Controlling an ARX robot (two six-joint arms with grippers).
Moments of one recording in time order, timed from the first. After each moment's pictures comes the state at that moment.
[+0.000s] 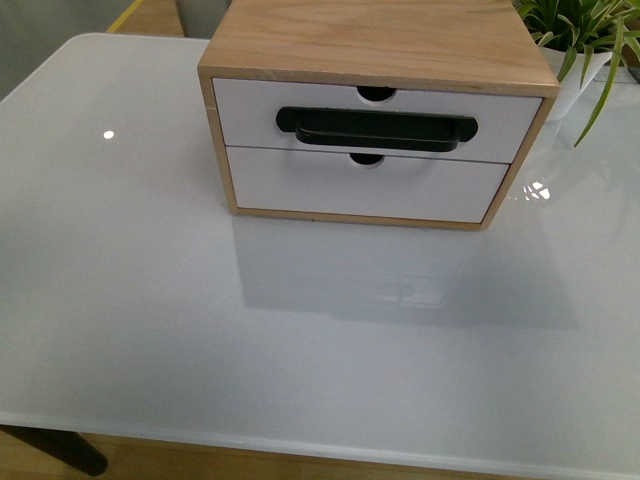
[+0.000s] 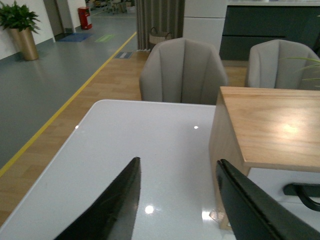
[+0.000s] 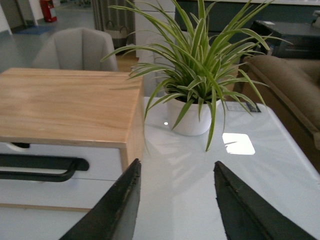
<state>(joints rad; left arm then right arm) -0.11 1.28 0.34 0.94 -0.10 -0.02 0.00 1.20 0.23 0.96 0.00 -0.04</state>
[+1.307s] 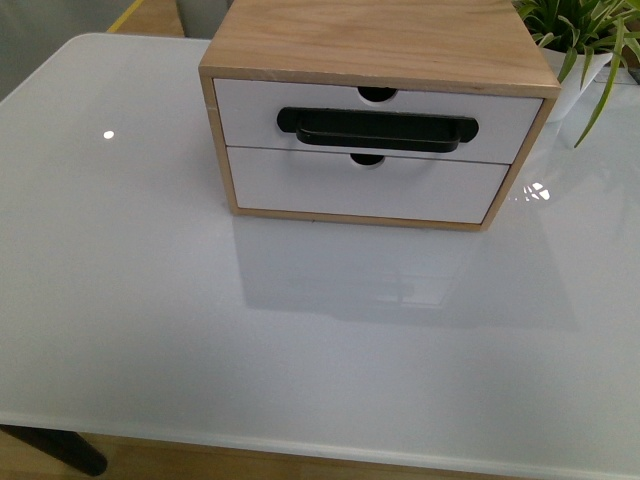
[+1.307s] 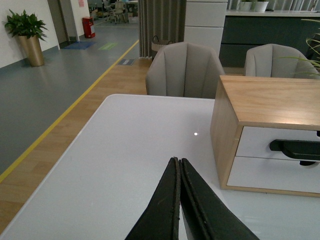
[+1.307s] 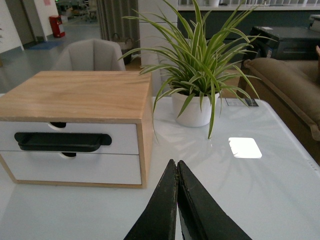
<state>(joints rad) 0.00 0.34 0.02 0.34 0.00 -0.01 0.00 0.28 0.02 0.28 0.00 -0.01</state>
